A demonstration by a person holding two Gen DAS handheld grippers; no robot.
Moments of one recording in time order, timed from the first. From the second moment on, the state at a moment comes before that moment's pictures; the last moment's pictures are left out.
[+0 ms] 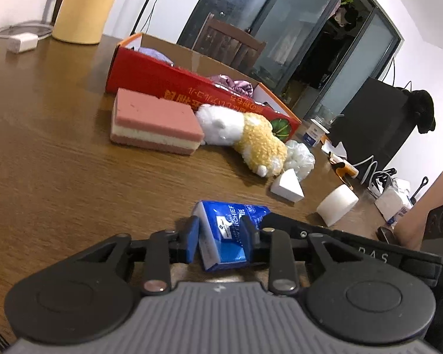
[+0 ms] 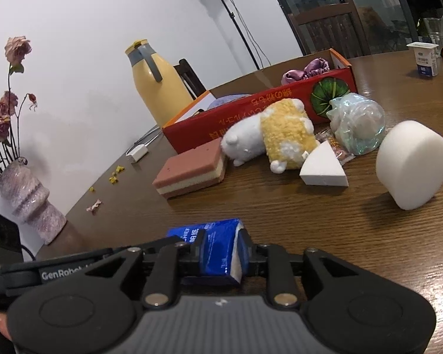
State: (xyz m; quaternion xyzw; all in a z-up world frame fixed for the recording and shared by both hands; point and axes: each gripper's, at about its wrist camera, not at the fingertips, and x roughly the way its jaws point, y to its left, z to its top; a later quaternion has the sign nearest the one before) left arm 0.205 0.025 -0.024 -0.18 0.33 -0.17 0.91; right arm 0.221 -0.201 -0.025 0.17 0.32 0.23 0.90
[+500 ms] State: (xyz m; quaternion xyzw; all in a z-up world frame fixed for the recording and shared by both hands) left arm 0.471 0.043 0.086 -0.22 0.29 -0.16 0.92; right arm 0.467 -0.182 0.094 0.11 0.25 0.23 0.93
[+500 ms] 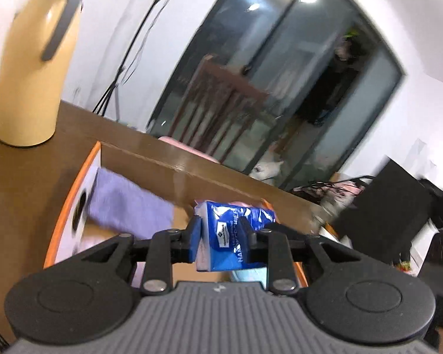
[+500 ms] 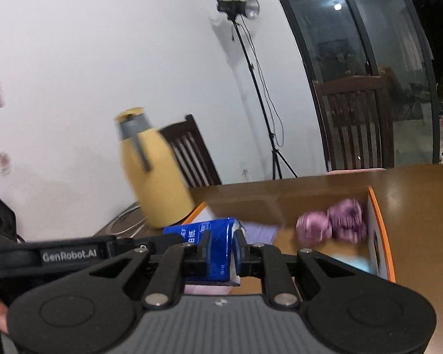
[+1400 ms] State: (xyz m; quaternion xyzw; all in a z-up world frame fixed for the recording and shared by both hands) left arm 0.581 0.036 0.070 -0.12 0.37 -0.11 0.91; right arm 0.588 -0.182 0.097 0.06 0.34 0.13 0.93
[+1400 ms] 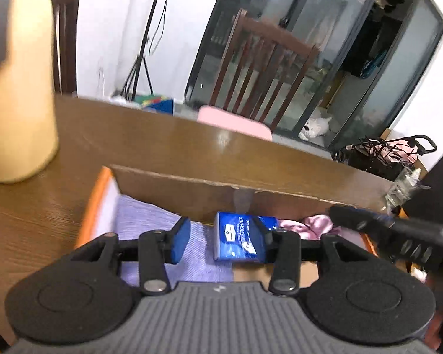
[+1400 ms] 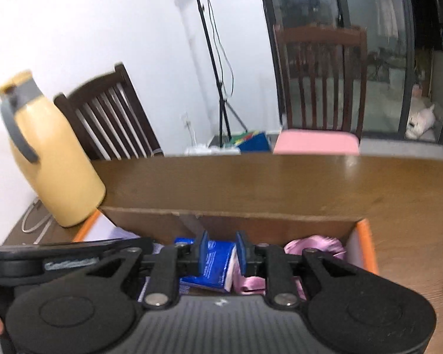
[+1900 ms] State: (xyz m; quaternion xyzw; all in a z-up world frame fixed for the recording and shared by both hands) left arm 0.391 0.050 0.149 -0.02 0.22 -0.03 0.97; right arm 0.415 -0.225 0.171 -0.03 0.24 0.11 0.97
